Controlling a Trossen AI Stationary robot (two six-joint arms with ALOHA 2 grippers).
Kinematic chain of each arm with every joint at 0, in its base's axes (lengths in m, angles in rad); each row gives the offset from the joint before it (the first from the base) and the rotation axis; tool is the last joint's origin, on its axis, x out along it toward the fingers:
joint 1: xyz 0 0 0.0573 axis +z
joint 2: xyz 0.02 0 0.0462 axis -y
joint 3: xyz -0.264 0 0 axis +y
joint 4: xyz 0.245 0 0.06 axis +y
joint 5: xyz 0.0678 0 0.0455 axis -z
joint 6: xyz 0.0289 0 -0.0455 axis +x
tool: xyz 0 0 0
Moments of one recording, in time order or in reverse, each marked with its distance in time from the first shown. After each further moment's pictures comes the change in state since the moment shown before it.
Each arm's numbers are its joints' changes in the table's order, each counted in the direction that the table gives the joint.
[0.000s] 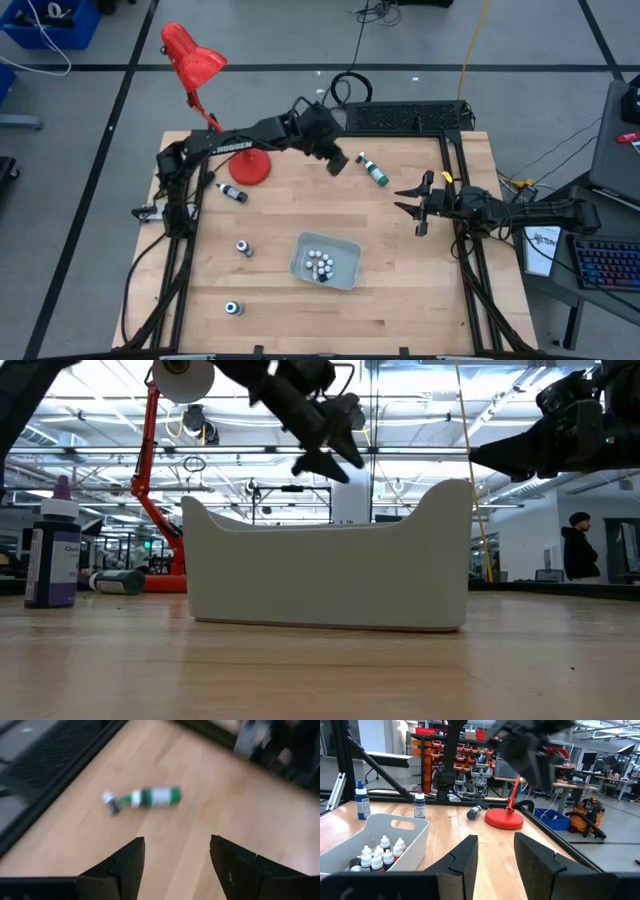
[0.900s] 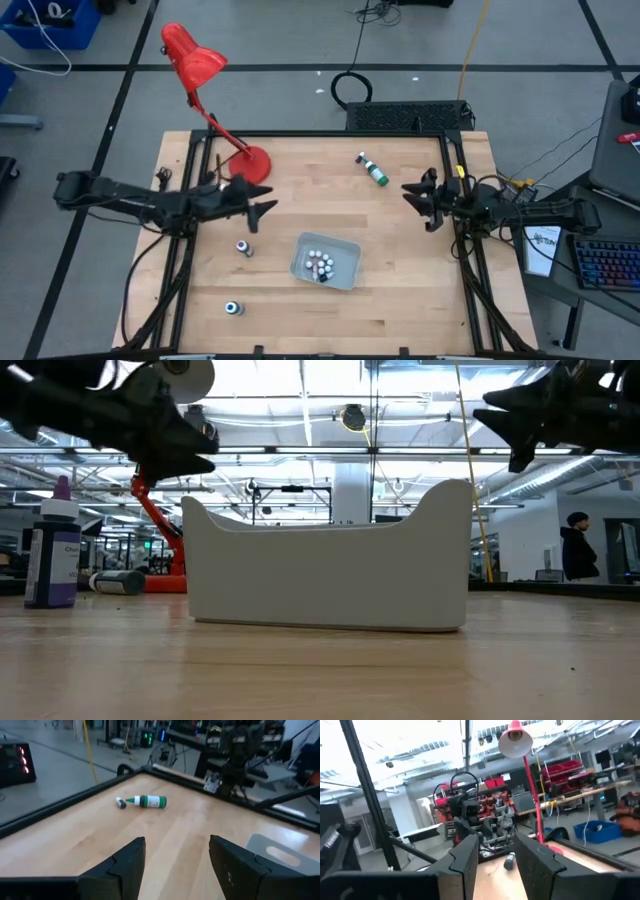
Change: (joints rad) left arm -0.412 1.049 1.425 -0.944 -0.511 -0.088; right arm 0.002 -0.005 0.000 -0.268 -0.029 0.391
